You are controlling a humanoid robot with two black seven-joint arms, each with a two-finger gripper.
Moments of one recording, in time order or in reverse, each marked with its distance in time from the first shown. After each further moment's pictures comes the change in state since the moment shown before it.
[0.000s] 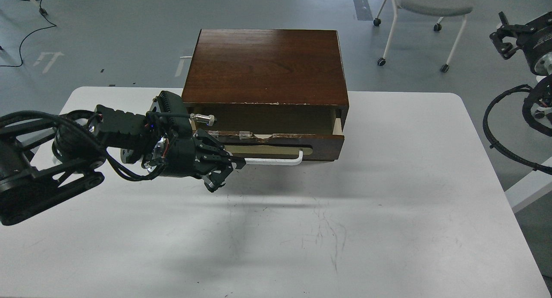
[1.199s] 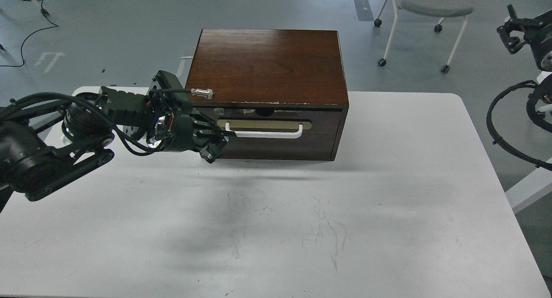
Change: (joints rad) left arm -0.058 -0.107 0.000 0.247 0.021 -0.001 0.013; right arm 0.003 -0.003 0.028 0.000 -0.002 0.005 0.015
